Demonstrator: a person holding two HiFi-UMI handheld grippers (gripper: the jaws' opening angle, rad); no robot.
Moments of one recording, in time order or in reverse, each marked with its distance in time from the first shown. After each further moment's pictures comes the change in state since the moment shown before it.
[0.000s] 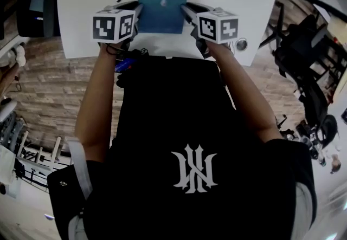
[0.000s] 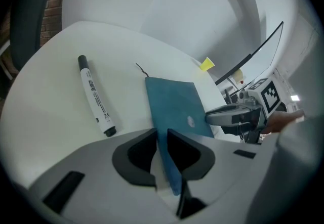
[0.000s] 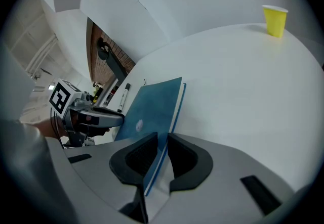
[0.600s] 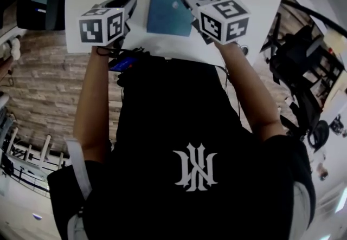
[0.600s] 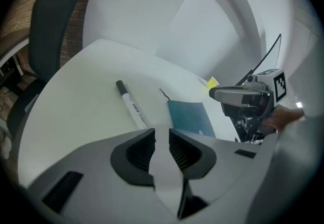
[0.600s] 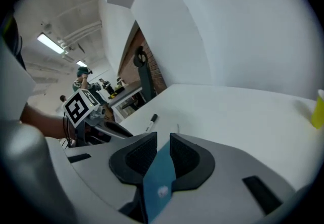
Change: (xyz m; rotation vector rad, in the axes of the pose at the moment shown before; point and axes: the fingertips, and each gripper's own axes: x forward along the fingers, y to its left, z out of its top) left arm -0.051 0.053 0.021 -0.057 -0.163 0.031; right arm 0.006 0.093 0.115 -0.409 -0.216 0.095
